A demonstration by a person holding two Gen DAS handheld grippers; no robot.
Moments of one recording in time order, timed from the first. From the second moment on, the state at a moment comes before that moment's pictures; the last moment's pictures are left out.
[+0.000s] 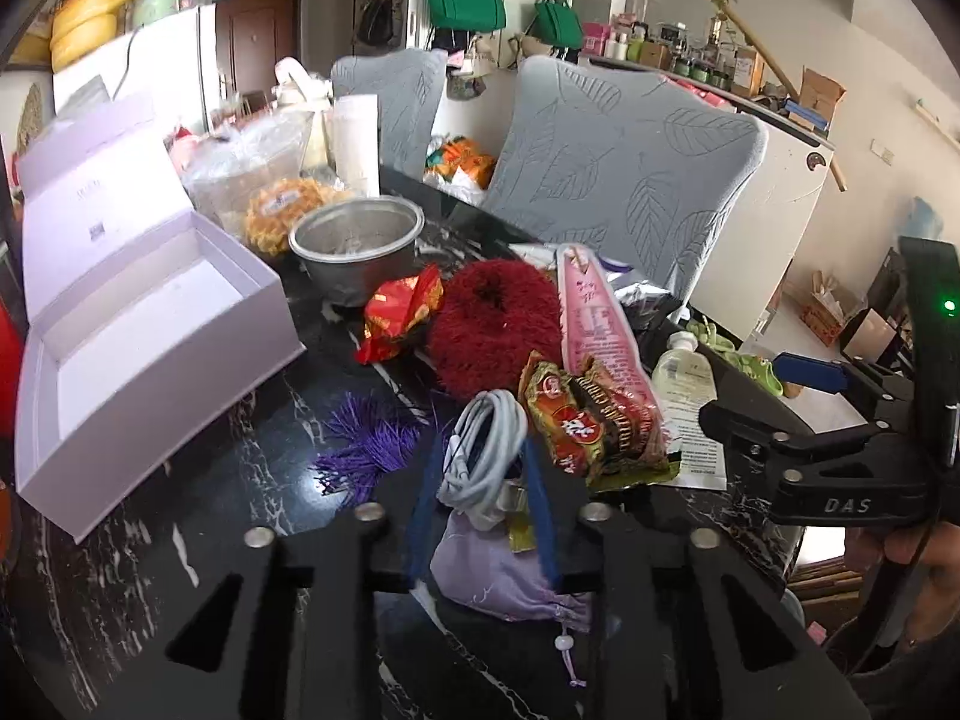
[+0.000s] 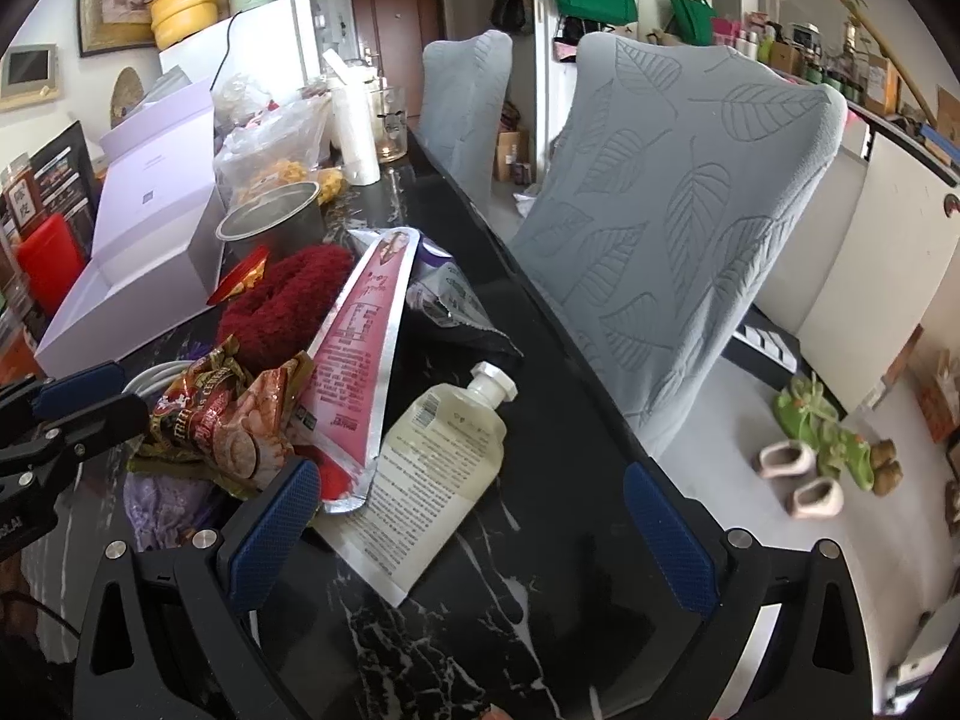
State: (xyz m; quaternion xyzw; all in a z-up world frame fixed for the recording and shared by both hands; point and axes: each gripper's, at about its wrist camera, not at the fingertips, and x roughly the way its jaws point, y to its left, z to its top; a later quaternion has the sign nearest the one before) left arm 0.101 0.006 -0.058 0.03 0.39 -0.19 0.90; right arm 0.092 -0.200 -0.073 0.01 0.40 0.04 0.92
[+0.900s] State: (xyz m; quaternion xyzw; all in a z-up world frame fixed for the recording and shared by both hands) left arm 0.093 0.025 -0.040 -0.02 0.37 -0.18 0.91; right arm 0.114 -0.203 -0.095 0.06 0.42 0.05 0.90
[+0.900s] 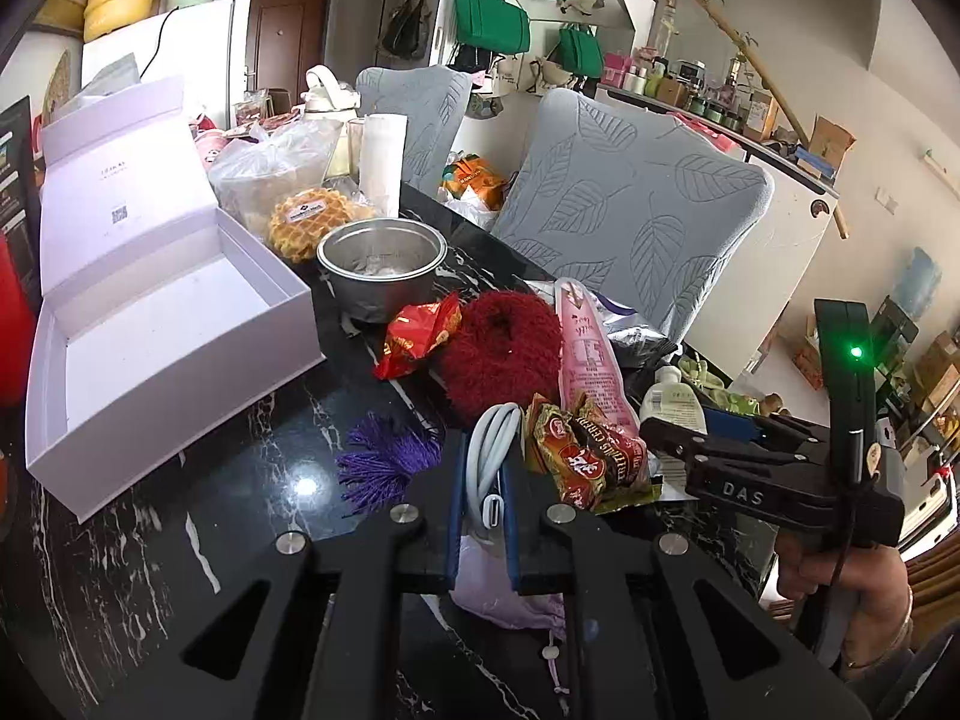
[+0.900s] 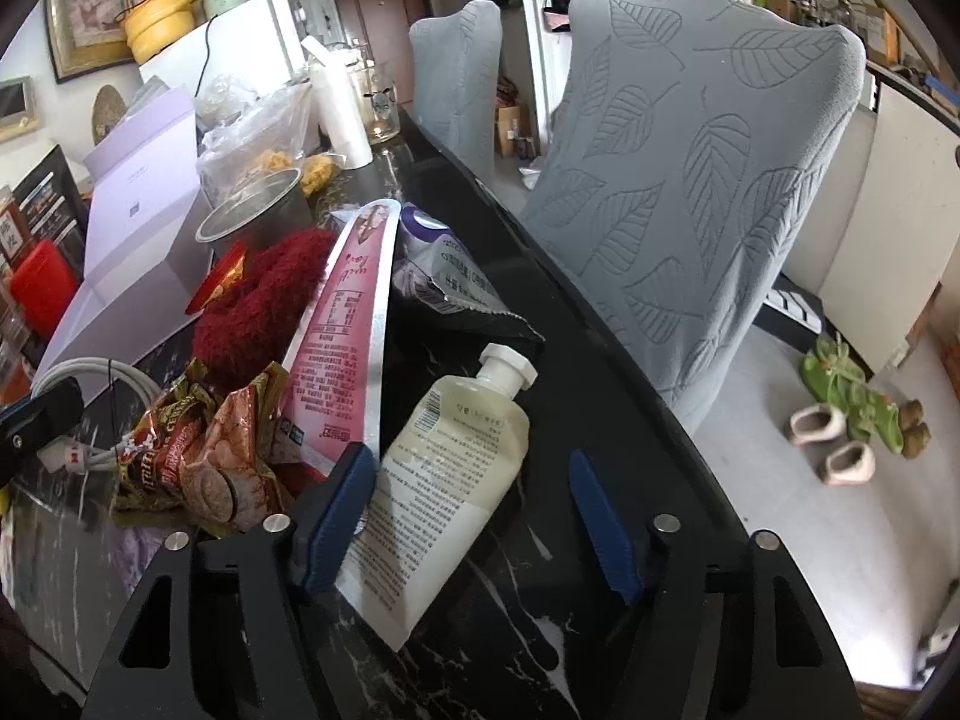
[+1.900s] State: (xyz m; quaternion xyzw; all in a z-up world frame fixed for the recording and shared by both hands) left arm 0.051 0.095 -0.017 -0.06 0.33 -0.12 0.93; right arm 0.083 -0.154 -0.044 0.02 0.35 0.09 0.93
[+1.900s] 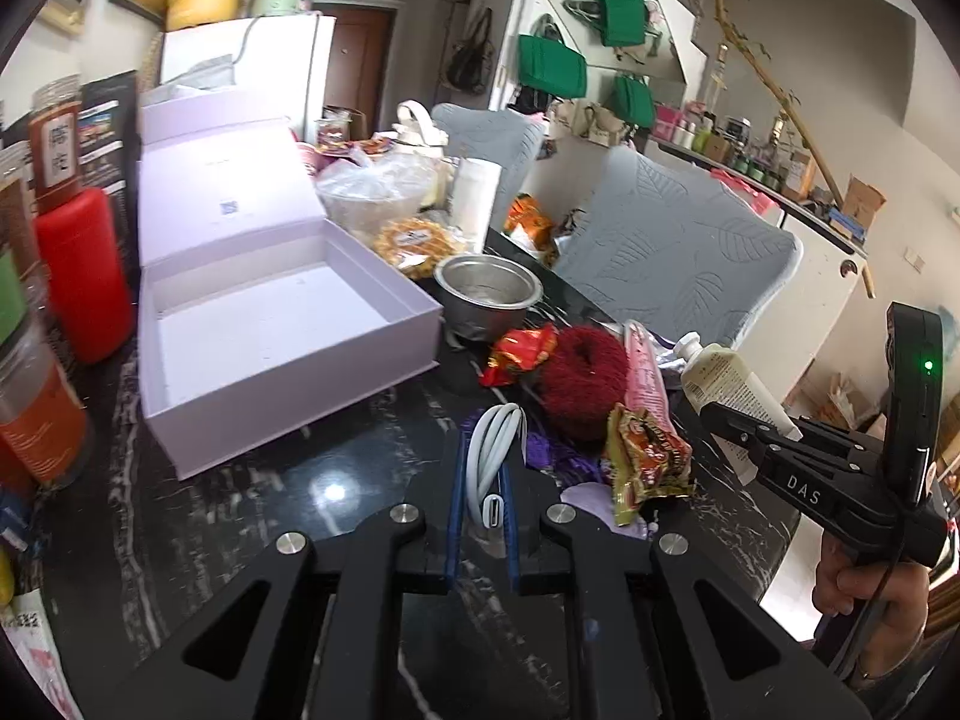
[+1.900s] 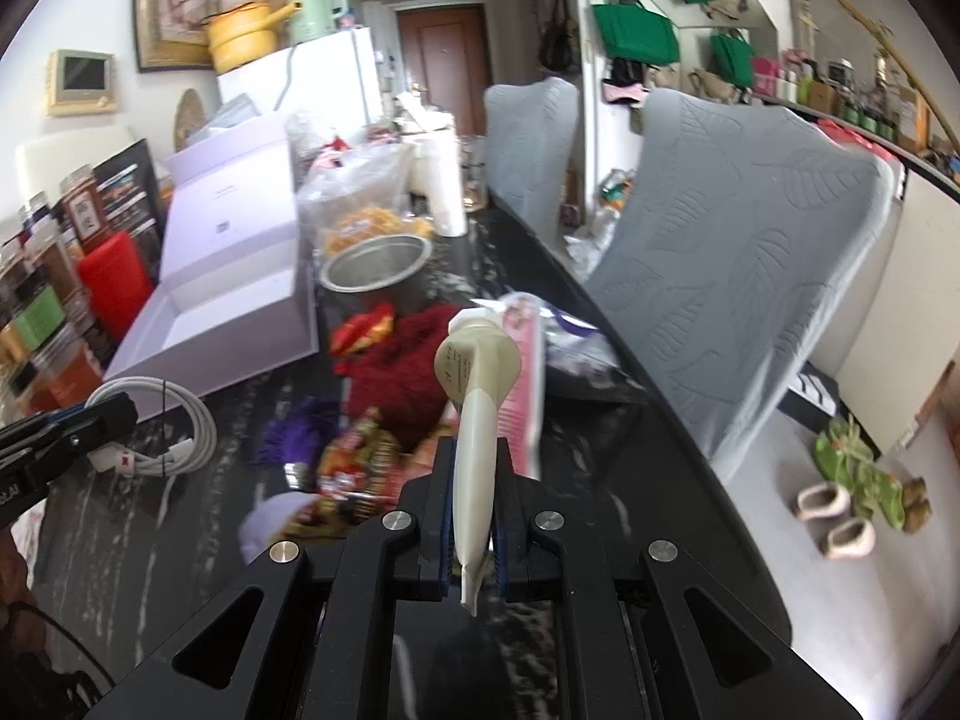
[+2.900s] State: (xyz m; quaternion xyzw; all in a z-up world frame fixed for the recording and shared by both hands) left arm 0.008 0.198 0.004 -0.10 0.29 0.02 0.95; right arm 0.069 0.006 -0.036 -0.05 0.34 0.30 0.89
